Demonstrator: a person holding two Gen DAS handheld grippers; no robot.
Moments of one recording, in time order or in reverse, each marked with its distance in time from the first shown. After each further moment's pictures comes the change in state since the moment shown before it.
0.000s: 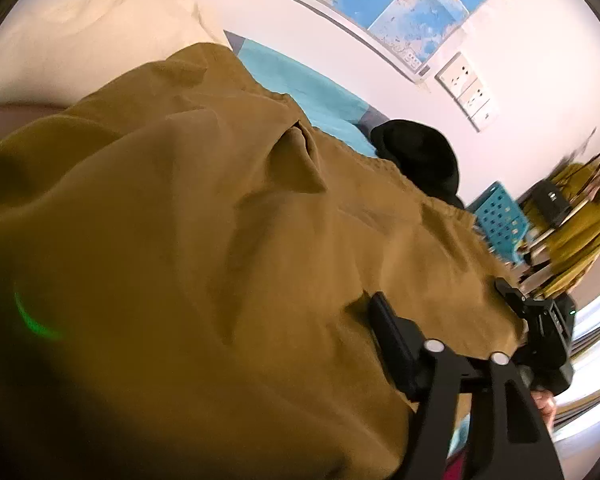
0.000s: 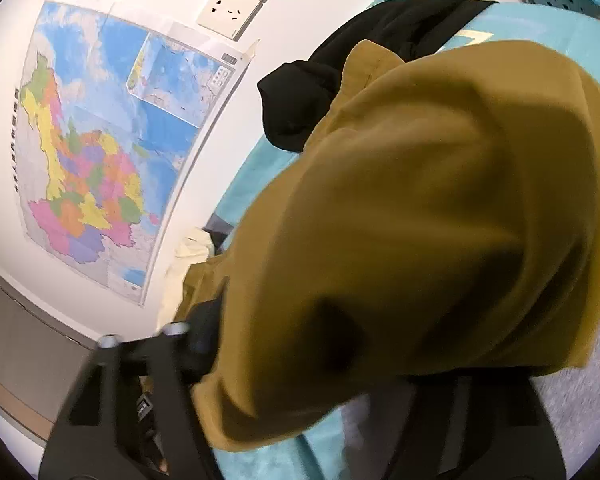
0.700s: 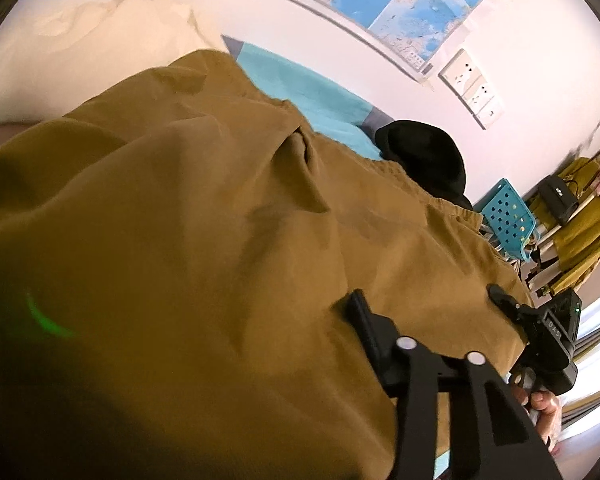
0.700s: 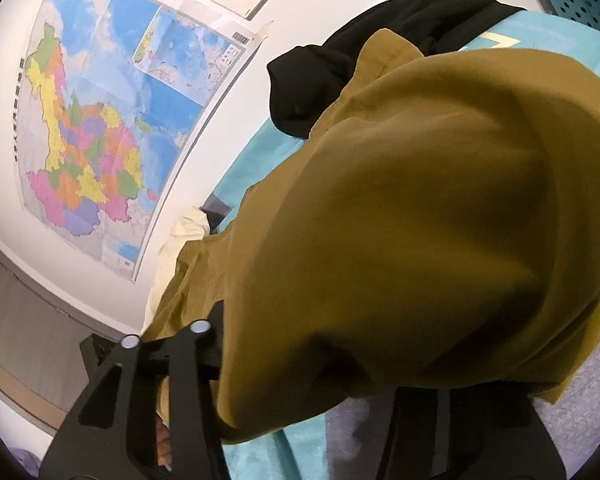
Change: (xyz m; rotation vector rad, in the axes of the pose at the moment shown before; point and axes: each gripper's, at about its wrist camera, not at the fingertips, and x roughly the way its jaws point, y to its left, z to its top) left arm 0.001 -0.005 0.009 0.027 -0.002 0.017; right arm 0.009 0.000 0.003 -0.064 0.058 0.004
